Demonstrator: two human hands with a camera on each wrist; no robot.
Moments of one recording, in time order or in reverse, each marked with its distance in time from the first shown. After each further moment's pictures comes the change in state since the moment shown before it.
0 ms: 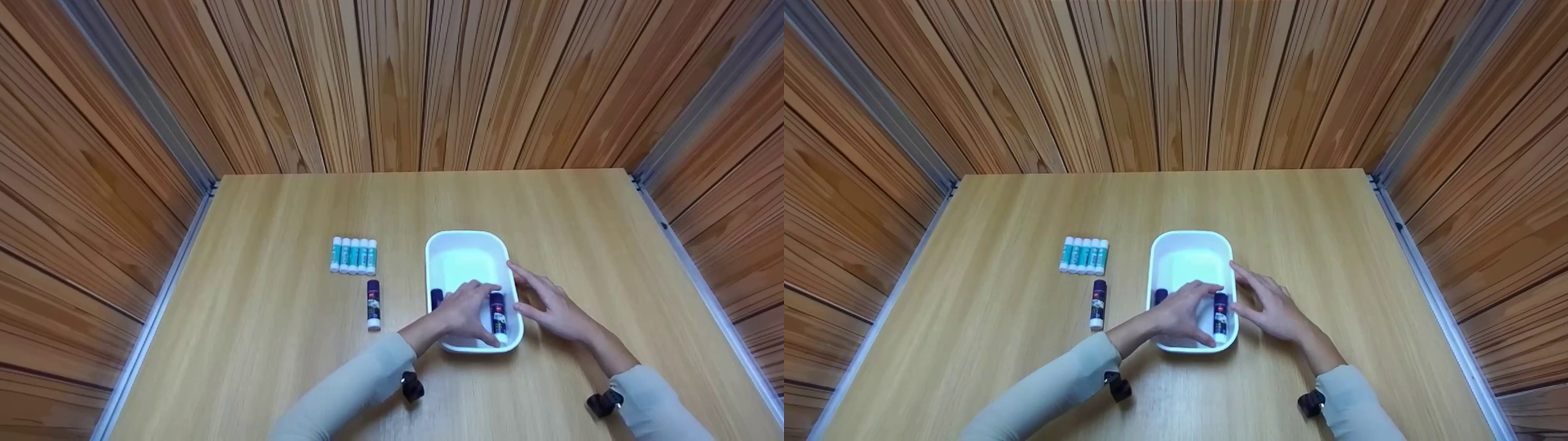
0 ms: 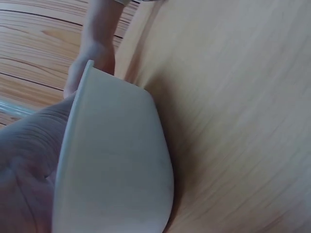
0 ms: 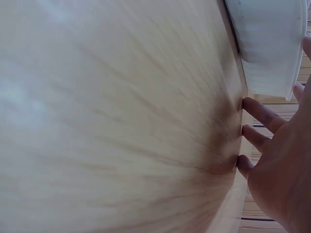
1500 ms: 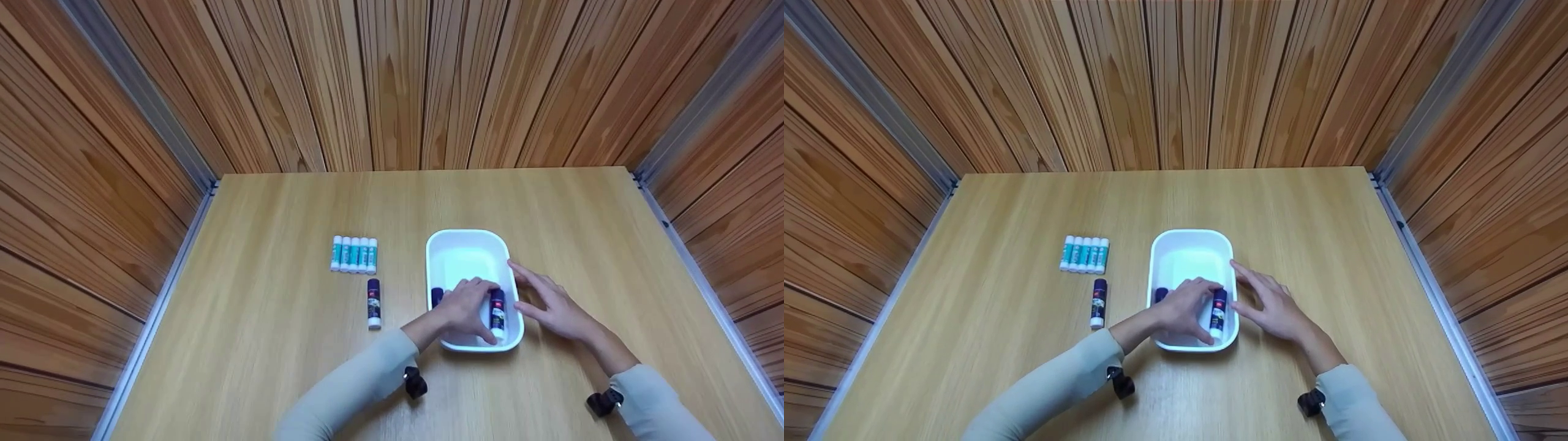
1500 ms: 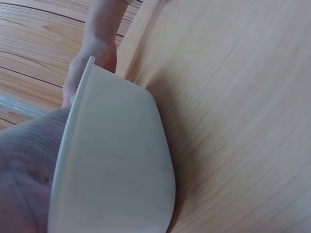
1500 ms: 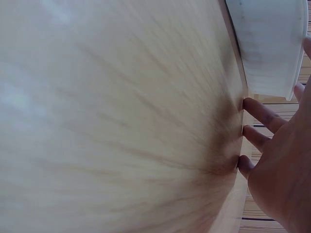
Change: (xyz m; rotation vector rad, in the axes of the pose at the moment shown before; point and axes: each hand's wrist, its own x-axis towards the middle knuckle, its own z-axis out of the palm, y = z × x) left_hand 0.005 -0.002 0.000 0.045 0.005 0.000; right_hand 0.001 0.003 0.002 -0.004 0.006 0.001
